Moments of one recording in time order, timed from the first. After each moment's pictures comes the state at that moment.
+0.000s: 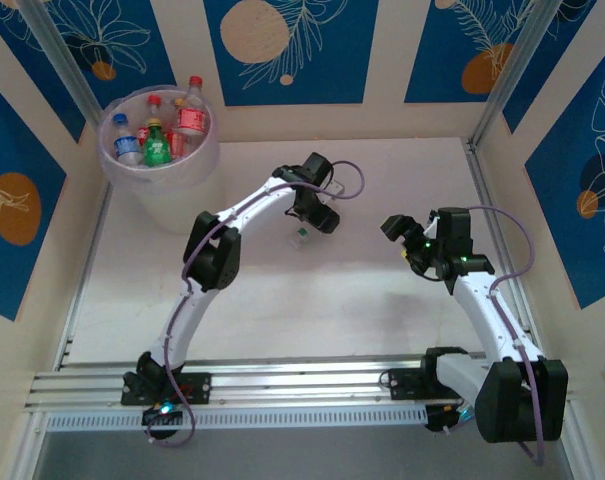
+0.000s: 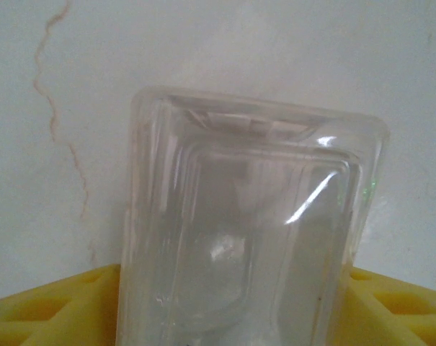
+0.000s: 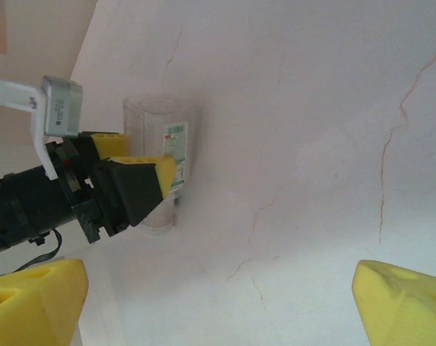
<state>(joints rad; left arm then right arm) -0.66 2.44 2.22 -0.92 0.16 0.08 0.01 1.04 0.68 -0.42 -0.42 0.86</state>
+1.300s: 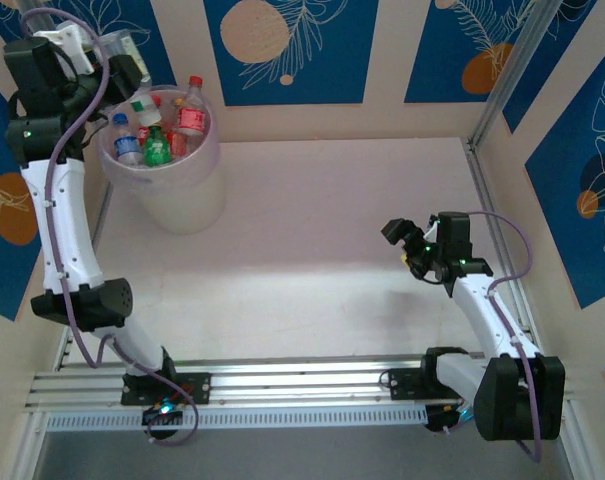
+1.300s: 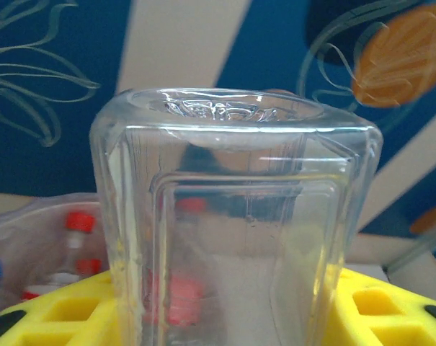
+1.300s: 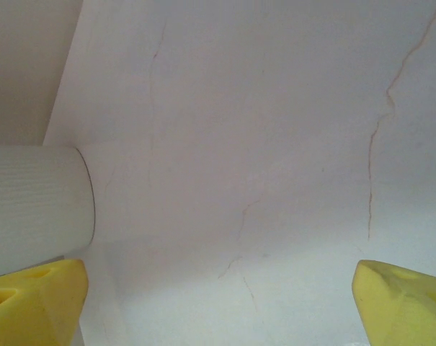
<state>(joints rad) 0.17 1.73 2.35 -0.87 0.42 -0.34 -0.01 1.04 0.63 -0.38 -0.44 0.87</state>
